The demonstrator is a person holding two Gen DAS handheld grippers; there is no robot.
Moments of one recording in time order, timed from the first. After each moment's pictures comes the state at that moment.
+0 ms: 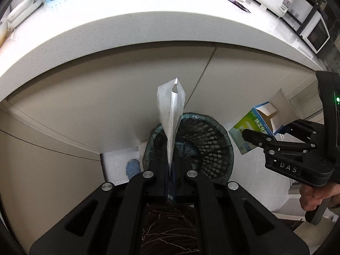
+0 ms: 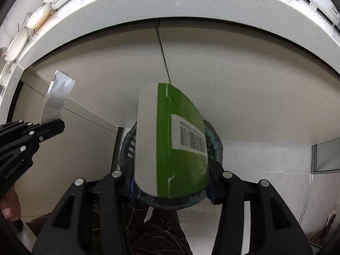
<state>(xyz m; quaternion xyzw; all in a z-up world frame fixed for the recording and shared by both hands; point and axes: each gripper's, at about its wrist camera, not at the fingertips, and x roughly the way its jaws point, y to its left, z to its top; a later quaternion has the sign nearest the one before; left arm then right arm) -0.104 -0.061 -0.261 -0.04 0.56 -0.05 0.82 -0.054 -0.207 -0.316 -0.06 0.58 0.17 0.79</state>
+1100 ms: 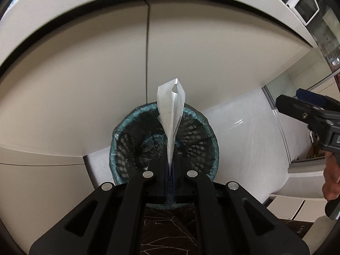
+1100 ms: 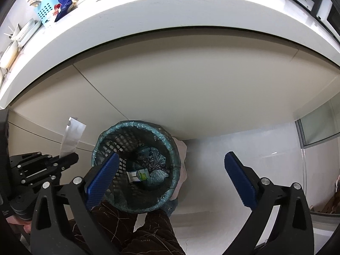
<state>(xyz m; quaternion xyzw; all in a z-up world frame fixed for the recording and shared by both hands) -0.071 -0.133 -0.321 0.00 0.60 -0.12 0.79 -0.049 -0.309 -0.304 0.00 0.57 0.06 0.82</state>
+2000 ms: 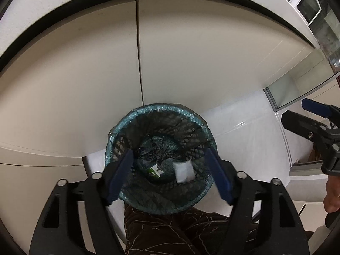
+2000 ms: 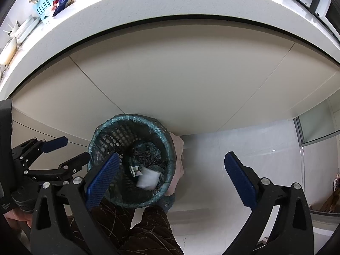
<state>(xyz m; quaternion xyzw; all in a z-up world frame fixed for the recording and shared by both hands) -0.067 -0.149 -0.332 0.00 0.59 -0.10 0.80 -0.055 -0.312 -0.310 -0.01 0.57 0.06 0.82</state>
